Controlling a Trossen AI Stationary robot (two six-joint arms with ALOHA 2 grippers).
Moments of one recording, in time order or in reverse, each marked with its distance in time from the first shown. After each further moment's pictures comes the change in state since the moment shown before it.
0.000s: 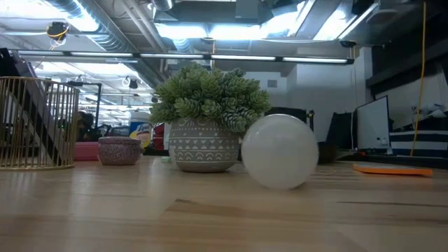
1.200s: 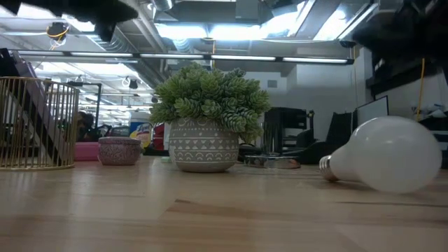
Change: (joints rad) left arm 0.000 -0.537 -0.709 0.417 0.000 0.021; right arm 0.001 -0.395 -0.316 -0.312 0.214 0.106
